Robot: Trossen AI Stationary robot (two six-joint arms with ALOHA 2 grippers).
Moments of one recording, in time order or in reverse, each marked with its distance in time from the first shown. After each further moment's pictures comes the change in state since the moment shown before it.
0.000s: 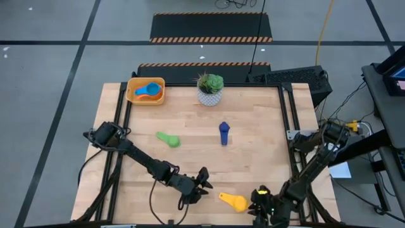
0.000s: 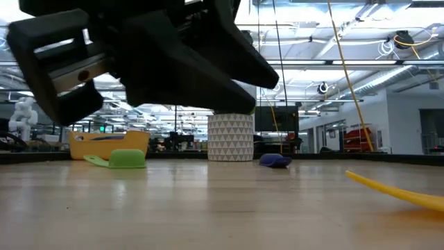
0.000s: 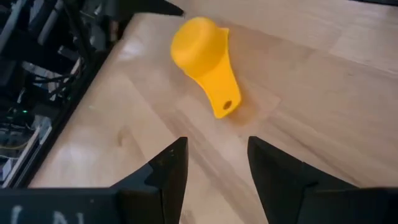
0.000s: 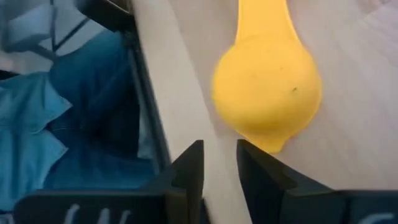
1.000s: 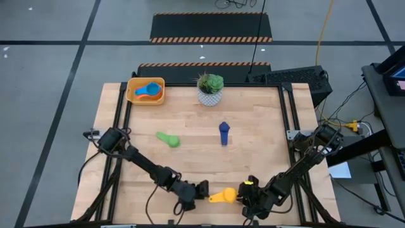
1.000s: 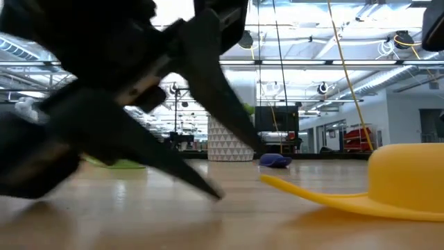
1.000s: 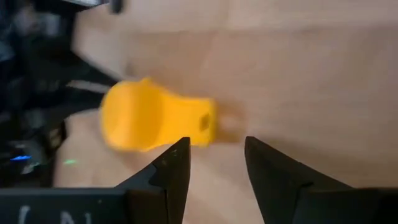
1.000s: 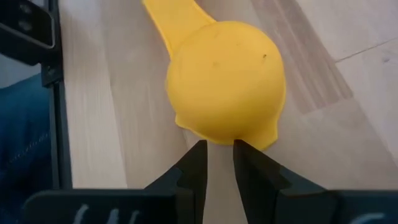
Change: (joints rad) left arm -0.035 0.097 0.027 -0.029 0.062 0.333; right arm -0.157 0.084 0.000 0.010 -0.004 -0.237
